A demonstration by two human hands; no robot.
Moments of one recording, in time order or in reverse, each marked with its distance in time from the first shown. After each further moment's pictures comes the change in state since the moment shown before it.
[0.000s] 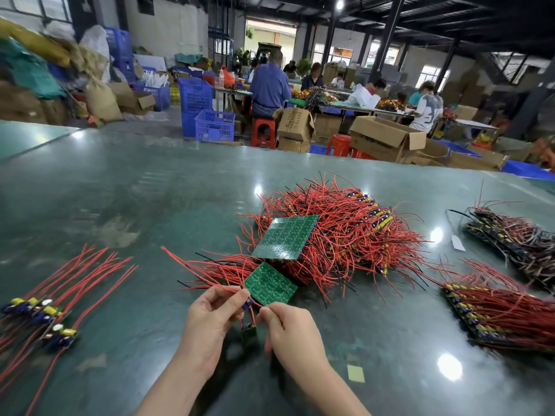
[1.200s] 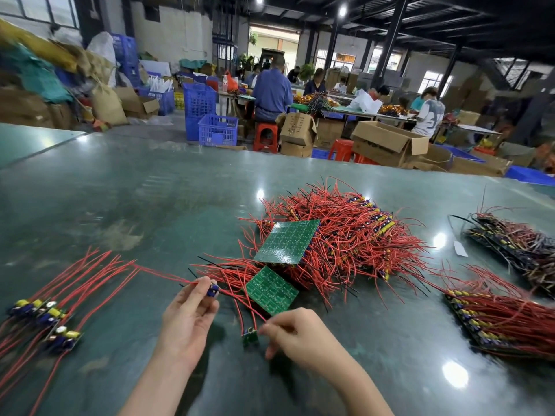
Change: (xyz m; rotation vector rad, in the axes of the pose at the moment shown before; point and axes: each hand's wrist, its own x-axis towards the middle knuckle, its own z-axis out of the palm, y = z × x) left_hand 0.014 0.024 -0.018 -0.330 0.200 -0.084; right_hand 0.004 0.005 -0.025 -0.023 -0.265 -0.069
